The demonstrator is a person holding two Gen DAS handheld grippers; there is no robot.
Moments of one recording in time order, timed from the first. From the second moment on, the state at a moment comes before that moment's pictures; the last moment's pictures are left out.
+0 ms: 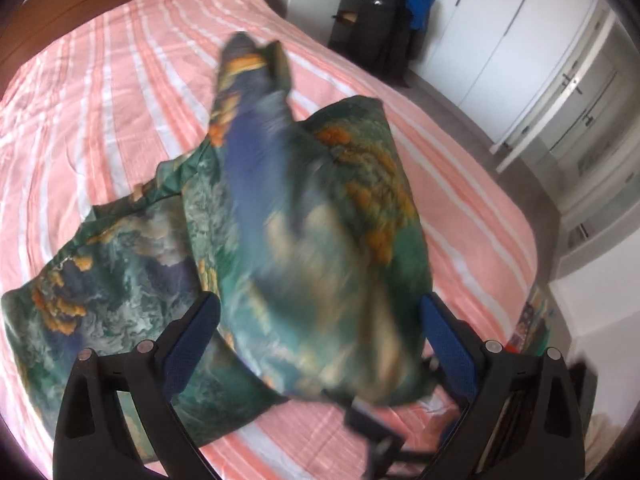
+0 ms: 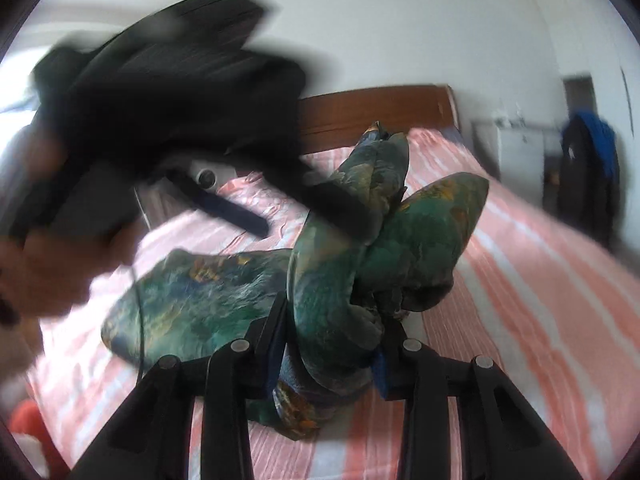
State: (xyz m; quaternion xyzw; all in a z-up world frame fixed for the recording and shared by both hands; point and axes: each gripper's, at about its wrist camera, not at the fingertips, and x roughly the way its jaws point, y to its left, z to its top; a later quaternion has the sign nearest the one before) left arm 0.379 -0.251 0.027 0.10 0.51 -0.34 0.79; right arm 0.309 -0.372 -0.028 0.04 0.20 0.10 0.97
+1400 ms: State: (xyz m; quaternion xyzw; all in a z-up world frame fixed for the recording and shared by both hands) left arm 0.441 0.014 -0.014 -0.09 0.54 -0.17 0.82; right arm 0.217 -0.321 -0.074 -0.05 0.24 0.18 0.95
